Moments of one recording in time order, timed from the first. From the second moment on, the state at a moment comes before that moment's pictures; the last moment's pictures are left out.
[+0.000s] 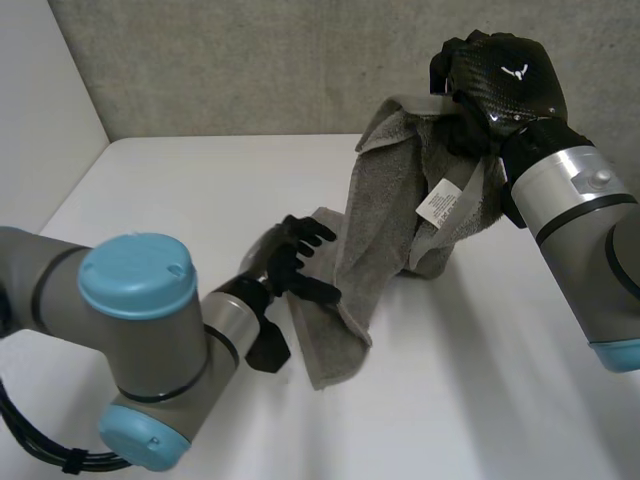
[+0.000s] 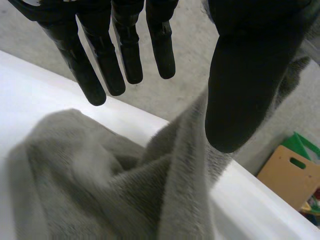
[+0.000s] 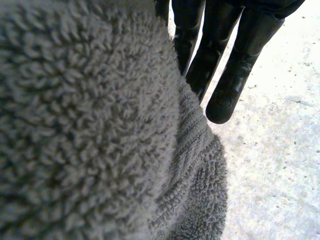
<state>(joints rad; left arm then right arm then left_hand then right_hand) 4.04 -2.05 -1.57 3.39 -1.59 2.38 2.01 -1.44 1.55 -0.38 1.44 3.11 0.54 0.53 0.53 0.53 0.35 1.00 1.18 1.19 1.20 0.90</state>
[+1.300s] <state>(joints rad) 4.24 -2.06 -1.33 3.22 -1.67 3.45 1.94 -1.16 1.22 0.14 1.20 2.69 1.19 1.22 1.22 1.22 1.04 1.00 1.18 1.19 1.20 0.90</state>
